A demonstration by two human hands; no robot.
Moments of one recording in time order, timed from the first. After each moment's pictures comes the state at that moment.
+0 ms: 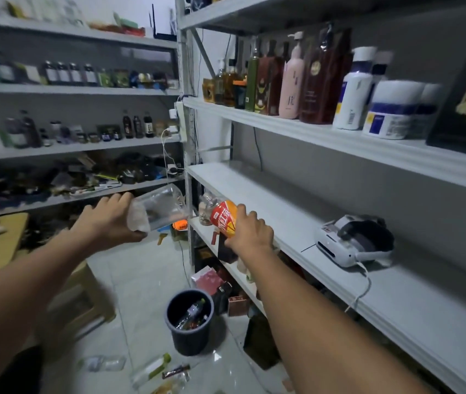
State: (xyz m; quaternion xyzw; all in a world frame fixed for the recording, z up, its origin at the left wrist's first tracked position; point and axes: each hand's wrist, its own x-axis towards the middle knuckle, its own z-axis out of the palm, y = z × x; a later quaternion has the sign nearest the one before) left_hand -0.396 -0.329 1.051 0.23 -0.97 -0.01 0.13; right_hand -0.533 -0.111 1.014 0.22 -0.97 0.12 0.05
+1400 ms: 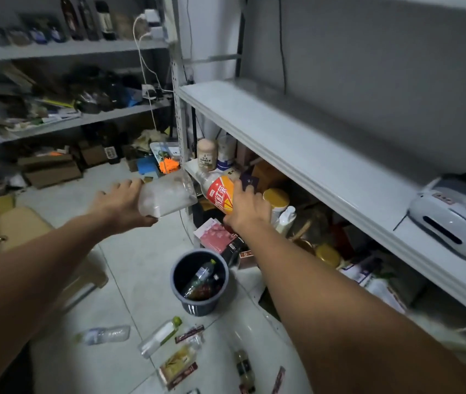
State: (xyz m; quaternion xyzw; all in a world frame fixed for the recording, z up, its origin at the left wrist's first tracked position) left_hand -0.612 -0.557 0.847 0.19 -0.98 -0.06 -0.03; right_hand -0.705 -0.339 0.841 0.19 -0.98 0.04 -0.03
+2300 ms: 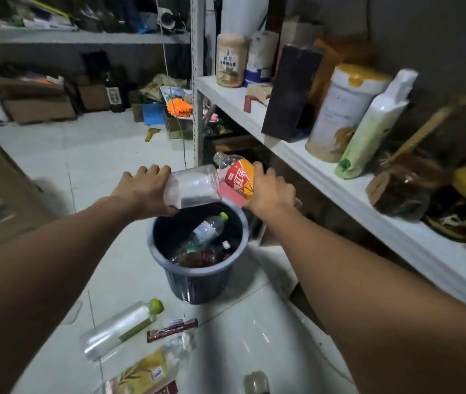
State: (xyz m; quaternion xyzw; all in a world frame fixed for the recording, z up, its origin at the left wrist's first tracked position) left_hand -0.710 -0.548 0.363 0.18 -0.98 0.01 0.00; right_hand -0.818 -0.348 0.373 0.22 -0.97 0.03 0.00
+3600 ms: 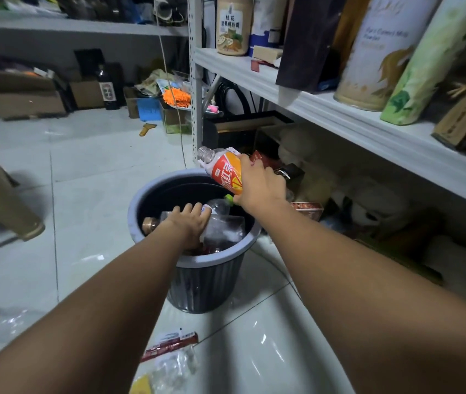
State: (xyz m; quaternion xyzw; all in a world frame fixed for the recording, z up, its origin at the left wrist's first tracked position) left_hand -0.780 -0.512 0.157 0.07 -0.98 0.13 -0.12; right_hand -0.856 -0.386 0.225 0.29 -0.95 0.03 0.09
